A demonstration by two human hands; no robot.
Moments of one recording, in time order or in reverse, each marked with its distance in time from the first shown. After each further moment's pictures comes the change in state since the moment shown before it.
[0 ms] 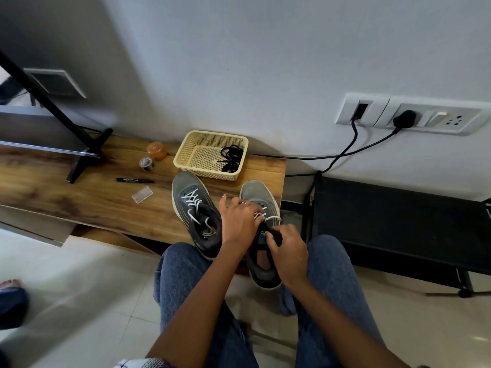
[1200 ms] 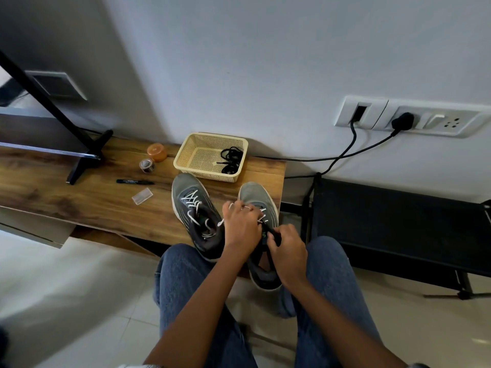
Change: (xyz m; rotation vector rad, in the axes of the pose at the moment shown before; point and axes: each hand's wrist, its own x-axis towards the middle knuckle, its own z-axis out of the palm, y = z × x) left_hand -0.008 0.006 0.000 0.066 -0.016 0.048; right_hand 0.001 -0.006 -0.004 -0.036 0.000 0.009
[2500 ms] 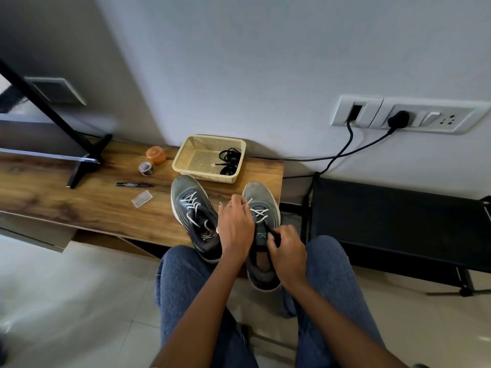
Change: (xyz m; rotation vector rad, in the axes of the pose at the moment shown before) left_hand -0.004 0.010 -0.021 -0.430 0.204 -0.295; right_hand -0.001 0.004 0.001 0.006 0.009 0.031
